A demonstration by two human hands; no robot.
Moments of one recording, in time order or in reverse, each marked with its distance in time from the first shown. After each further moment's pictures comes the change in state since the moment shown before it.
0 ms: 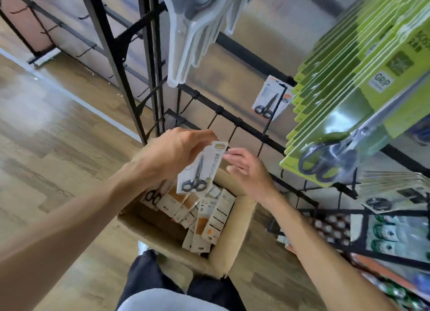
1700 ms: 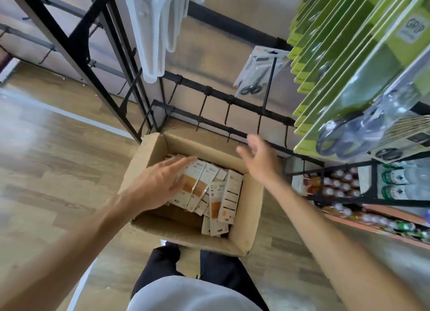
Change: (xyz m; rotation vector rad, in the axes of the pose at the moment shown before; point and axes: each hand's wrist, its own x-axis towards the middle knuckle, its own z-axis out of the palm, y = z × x) left_hand -0.058 -0.060 0.039 -0.045 -0.451 -0.157; right_hand 0.007 0.028 0.019 -0.185 0.378 0.320
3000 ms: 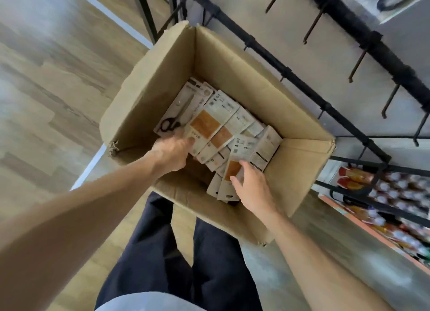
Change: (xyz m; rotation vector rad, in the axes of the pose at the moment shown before) left_hand 0.032 -0.112 0.216 0.184 -0.342 -0.575; right_hand -0.002 0.183 0.184 -0.440 -0.471 -0.042
